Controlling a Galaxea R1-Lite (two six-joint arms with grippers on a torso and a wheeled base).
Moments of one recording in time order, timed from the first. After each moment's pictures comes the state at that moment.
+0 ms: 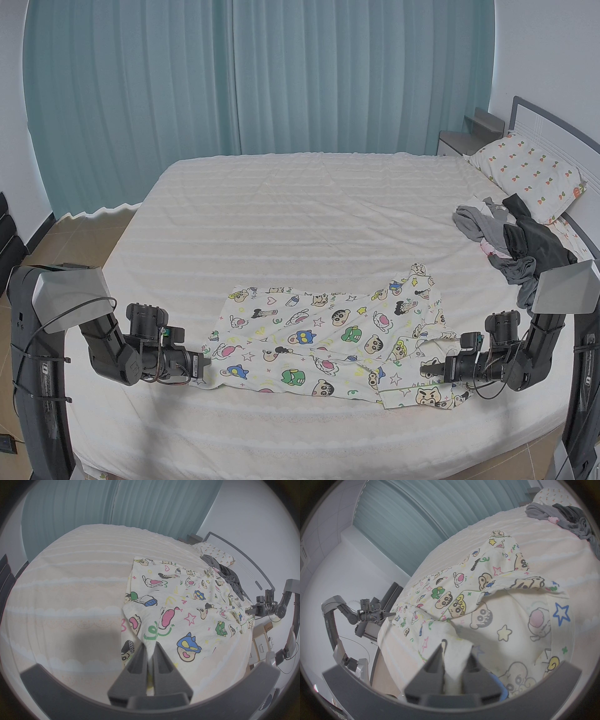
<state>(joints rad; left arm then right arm) -0.08 2.40 -0.75 -0.82 -0.35 -0.03 0.04 2.39 -0.54 -1.09 0.64 0.17</state>
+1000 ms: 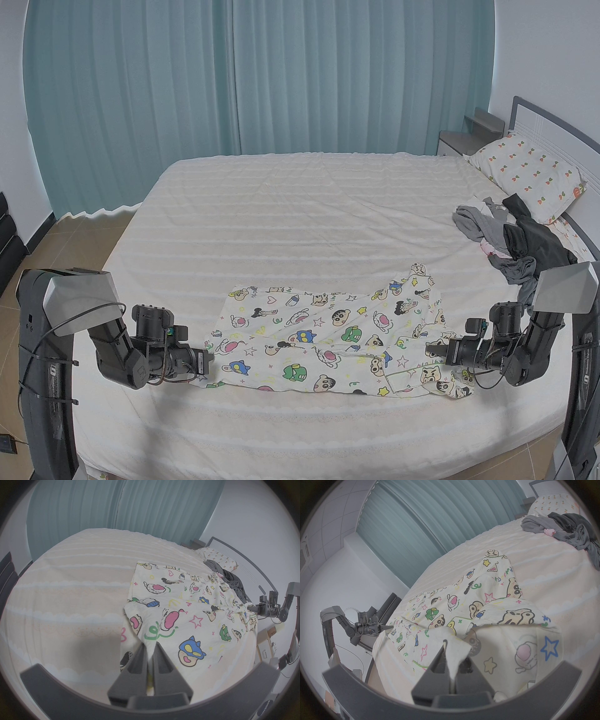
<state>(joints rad) -0.11 2.45 -0.77 -0.92 -0.30 -0.09 0.01 2.43 -0.61 -1.21 0.60 0.24</state>
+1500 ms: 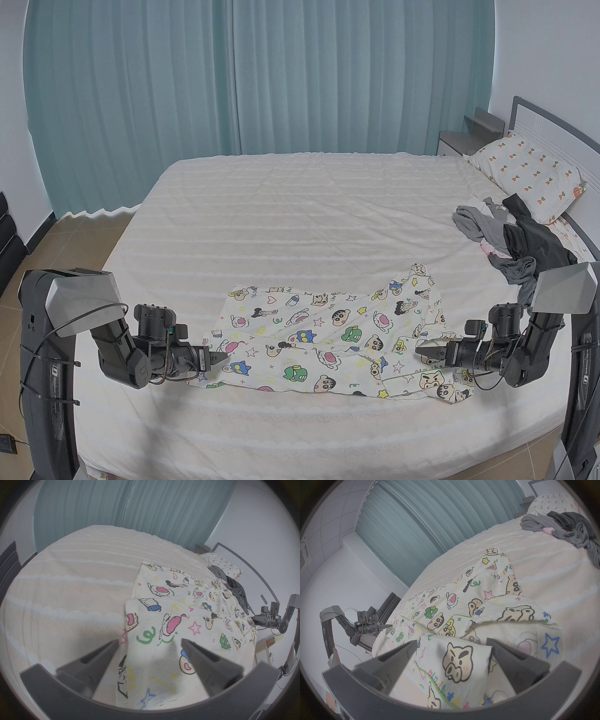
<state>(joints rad) -0.11 2.45 -0.79 -0.92 -0.28 -0.17 0.02 2.44 -0.60 -1.21 0.59 0.24</state>
